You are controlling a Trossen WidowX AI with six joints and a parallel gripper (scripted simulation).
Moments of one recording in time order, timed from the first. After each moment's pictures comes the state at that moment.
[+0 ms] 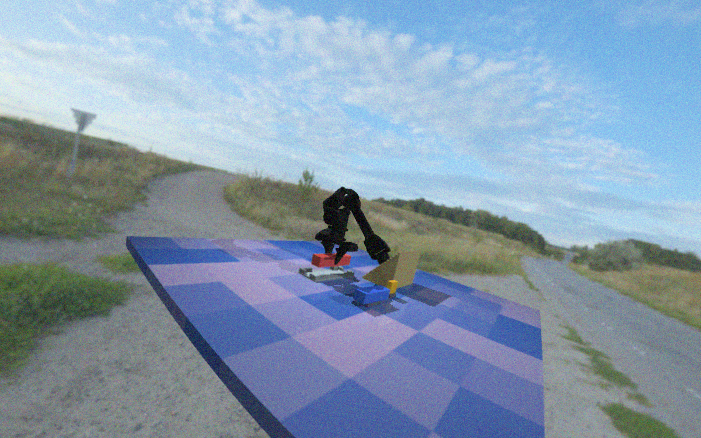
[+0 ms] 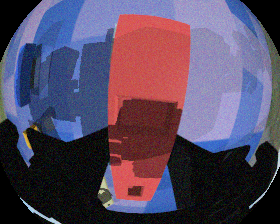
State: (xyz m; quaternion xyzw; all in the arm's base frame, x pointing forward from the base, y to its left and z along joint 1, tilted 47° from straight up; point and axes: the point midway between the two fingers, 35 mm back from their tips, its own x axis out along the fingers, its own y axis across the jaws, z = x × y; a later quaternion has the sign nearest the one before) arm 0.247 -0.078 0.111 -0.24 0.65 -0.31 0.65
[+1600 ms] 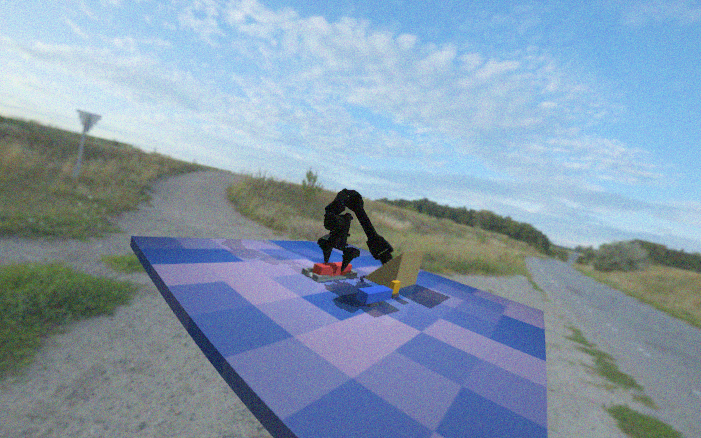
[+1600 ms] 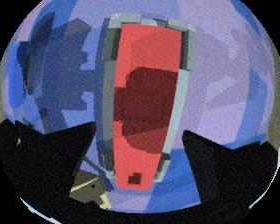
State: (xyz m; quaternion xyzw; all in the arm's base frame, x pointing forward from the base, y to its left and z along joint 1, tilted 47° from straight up) arm 0.244 -0.093 0.097 -0.24 0.65 -0.32 0.64
